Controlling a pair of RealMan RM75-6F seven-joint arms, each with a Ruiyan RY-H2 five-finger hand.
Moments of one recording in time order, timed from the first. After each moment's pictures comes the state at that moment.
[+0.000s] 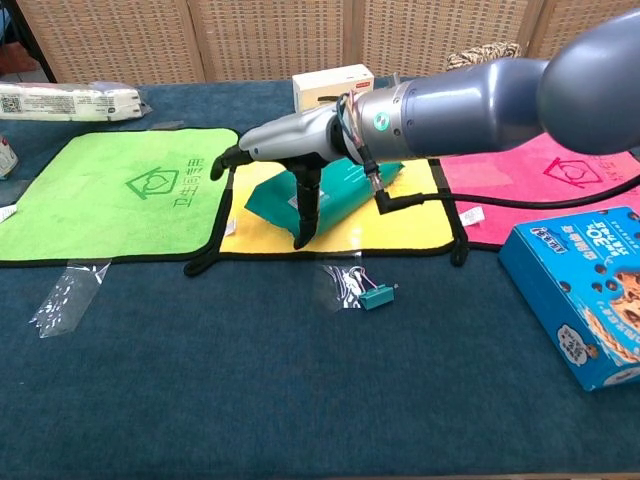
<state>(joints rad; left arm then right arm) -0.22 -0.94 -0.11 -1.89 1.16 1.34 0.07 1.24 -1.68 0.25 -1.20 -1.20 0.42 -0.14</state>
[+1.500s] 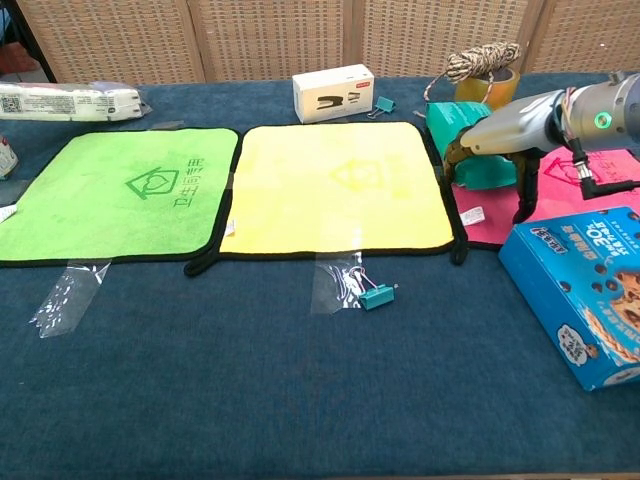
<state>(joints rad) -0.21 -0.94 -0.10 -1.91 1.23 1.32 0.06 1.11 -1.41 -0.07 -1.27 -0.77 0.55 -0.54</state>
